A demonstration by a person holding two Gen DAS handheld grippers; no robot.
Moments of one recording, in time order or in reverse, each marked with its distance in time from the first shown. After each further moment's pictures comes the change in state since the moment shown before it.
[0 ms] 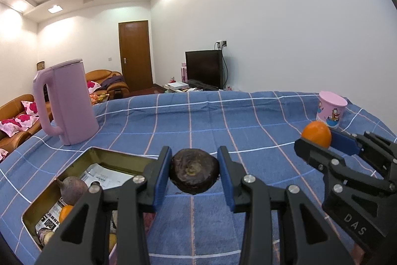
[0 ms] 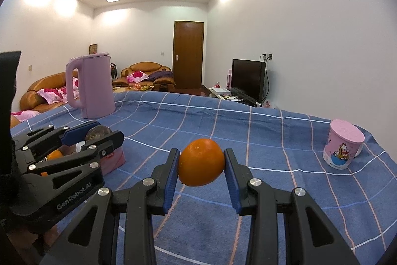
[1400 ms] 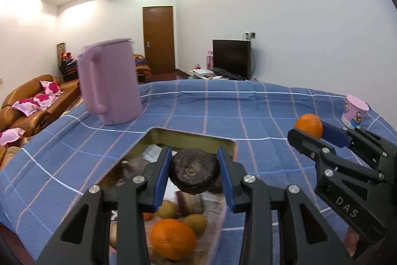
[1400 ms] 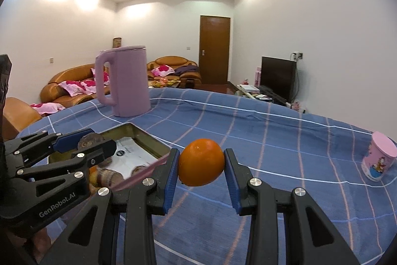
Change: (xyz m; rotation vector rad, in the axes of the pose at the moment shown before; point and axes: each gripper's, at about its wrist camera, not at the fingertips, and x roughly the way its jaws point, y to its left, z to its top) left arm -0.026 0.087 -0.005 -0.084 0.082 0.123; right arm 0.030 0.077 0.022 -0.040 0.028 0.167
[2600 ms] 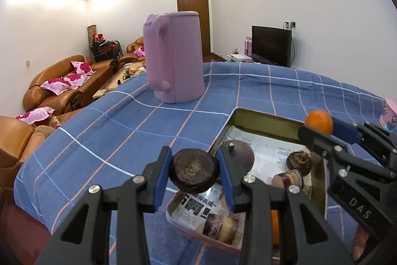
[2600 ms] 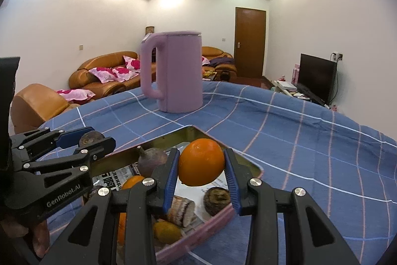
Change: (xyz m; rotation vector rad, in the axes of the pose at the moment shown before) left arm 0.012 0.093 -0.013 -0.066 0.107 0.187; right arm 0.056 0.085 0.017 -0.062 0.071 0.189
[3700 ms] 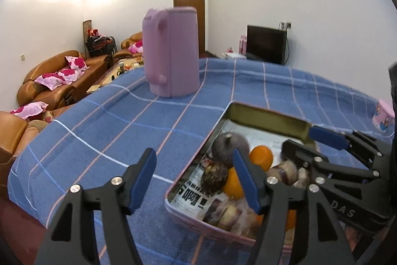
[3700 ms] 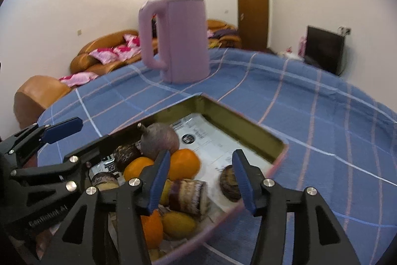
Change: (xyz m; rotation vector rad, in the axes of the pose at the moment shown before) left arm -0.009 0.004 -0.006 -0.028 -0.003 -0.056; right arm 0.009 0.000 -0.011 0.051 0.117 -0.003
